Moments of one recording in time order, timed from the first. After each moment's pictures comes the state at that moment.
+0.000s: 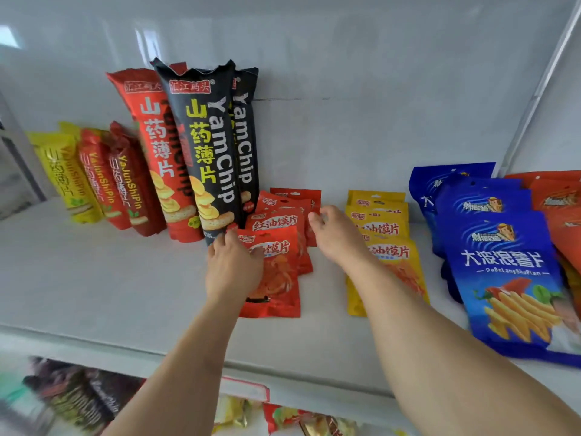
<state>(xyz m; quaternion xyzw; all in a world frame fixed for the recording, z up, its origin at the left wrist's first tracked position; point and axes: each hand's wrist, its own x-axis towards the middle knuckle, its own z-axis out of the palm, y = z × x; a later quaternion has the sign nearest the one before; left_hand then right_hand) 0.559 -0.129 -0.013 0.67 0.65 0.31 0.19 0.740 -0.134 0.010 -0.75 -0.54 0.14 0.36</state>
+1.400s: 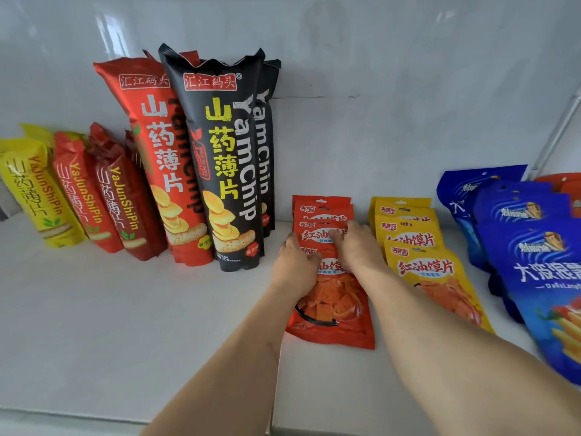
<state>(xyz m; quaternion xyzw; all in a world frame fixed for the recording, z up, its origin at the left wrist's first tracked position) 0.604 -0.048 -0.033 0.73 0.51 0.29 0.36 0.740 -0.058 -0.031 -0.84 -0.45 0.07 0.29</state>
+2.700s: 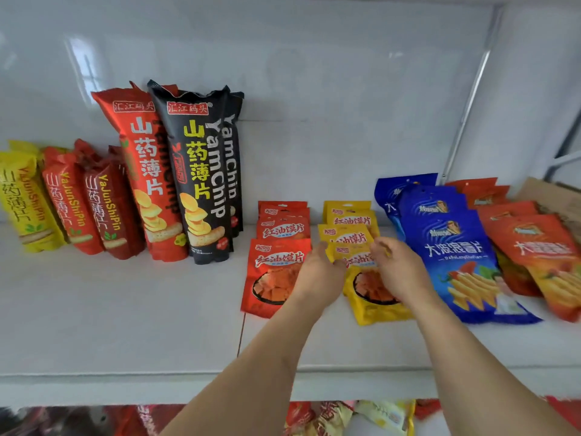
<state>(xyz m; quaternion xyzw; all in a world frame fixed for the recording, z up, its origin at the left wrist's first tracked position) 0.635 -0.181 0.001 0.74 0.40 0.28 0.46 0.787 -0.243 -0.010 -0.81 -0.43 0.02 0.39</state>
